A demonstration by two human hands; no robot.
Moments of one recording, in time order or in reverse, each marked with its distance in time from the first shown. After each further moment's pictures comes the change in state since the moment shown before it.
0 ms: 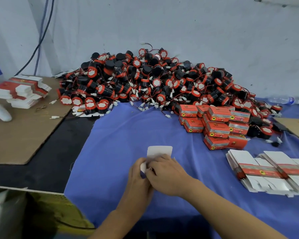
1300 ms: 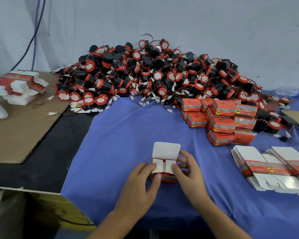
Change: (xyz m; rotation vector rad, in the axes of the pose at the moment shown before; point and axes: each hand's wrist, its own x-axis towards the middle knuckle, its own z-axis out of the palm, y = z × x) left_hand 0.000 0.002 0.001 -0.050 0.026 -0.145; right_hand -0.023 0.062 0.053 1.027 0.587 0.242
